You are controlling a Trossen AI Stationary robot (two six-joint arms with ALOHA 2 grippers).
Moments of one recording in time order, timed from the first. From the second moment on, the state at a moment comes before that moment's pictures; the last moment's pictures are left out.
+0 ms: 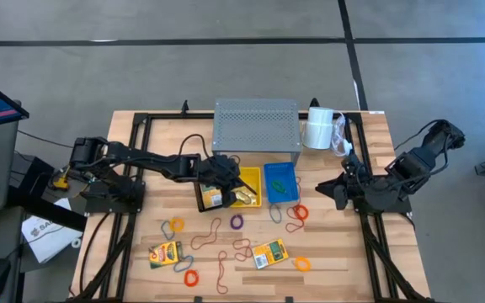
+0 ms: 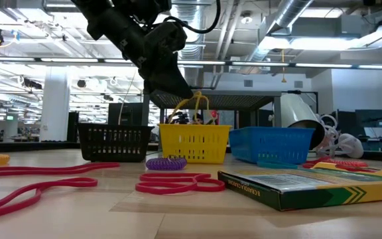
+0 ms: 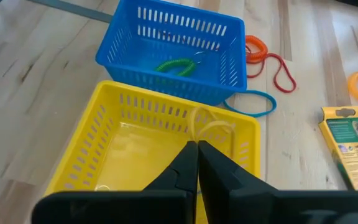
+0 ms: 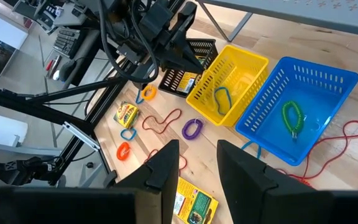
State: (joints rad) left arm 0.02 1.59 0.93 -0.02 -0.06 -0.24; right arm 0.67 0.90 1.07 -0.93 0.70 1.36
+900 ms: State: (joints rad) left arm 0.02 1.59 0.93 -0.02 0.05 -0.24; right arm 0.67 0.90 1.07 -0.94 0.70 1.36
